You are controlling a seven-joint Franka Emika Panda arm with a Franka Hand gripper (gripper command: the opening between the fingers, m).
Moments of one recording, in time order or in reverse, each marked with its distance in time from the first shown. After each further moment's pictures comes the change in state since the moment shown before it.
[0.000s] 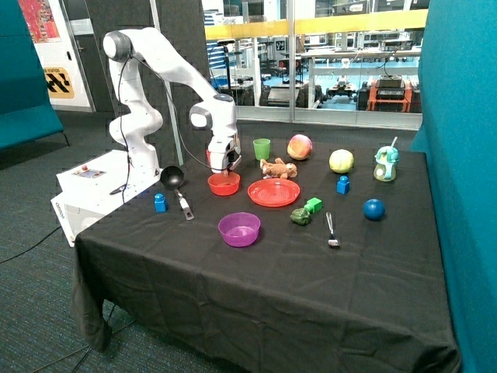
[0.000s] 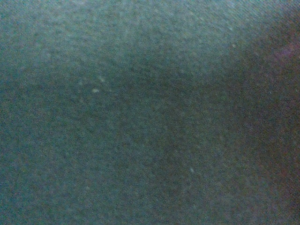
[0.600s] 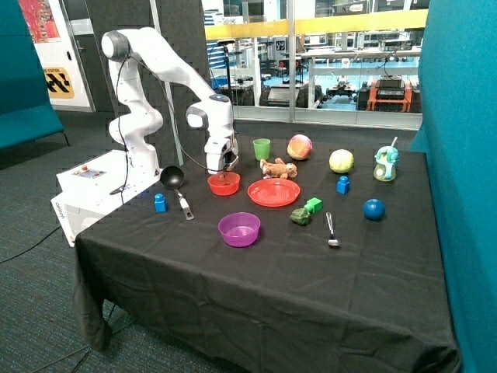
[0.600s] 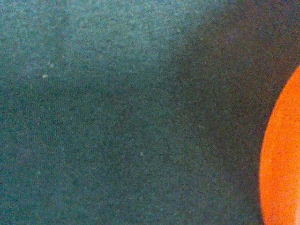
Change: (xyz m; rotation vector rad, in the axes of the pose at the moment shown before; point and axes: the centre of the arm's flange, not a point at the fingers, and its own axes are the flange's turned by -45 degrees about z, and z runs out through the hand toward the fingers) arm -0.006 0.013 -0.001 -0.003 0.008 0.006
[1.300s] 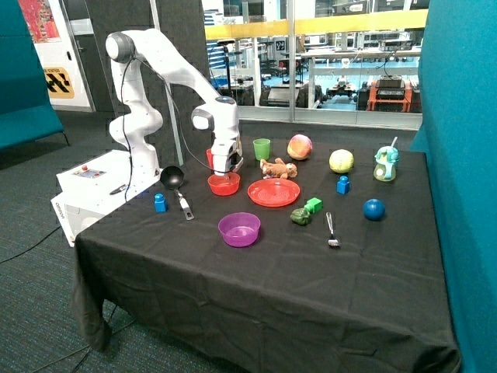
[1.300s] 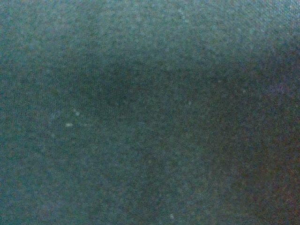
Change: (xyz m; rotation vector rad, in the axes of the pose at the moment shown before) arm 0.017 -0.008 0.008 -0.001 -0.002 -0.039
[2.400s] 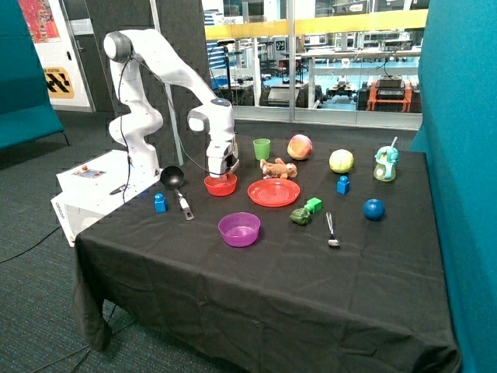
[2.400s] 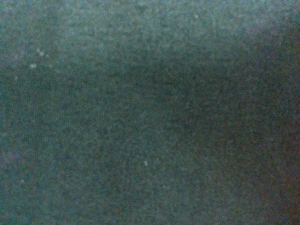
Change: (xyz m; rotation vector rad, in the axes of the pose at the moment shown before) arm -0.015 0.006 0.006 0.001 -0.001 0.004
